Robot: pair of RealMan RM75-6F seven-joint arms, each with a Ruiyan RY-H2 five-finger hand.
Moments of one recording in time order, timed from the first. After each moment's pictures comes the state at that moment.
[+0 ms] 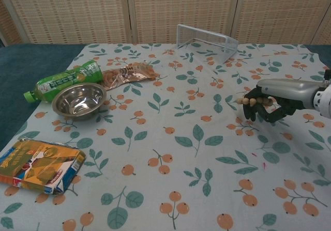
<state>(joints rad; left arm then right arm) -0.25 -1.24 -0.04 -1.49 1.44 1.30 0.05 0.16 -1.76 1.00 -1.41 -1.26 0.00 -0.85</state>
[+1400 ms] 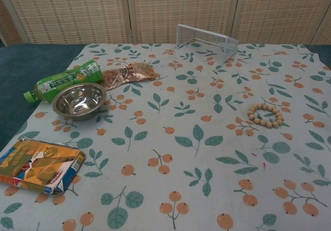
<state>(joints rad) -0.24 -1.24 -0.03 -1.48 1.49 1.33 0.05 0.03 -1.34 0.28 -1.54 -1.73 1.32 -0.40</state>
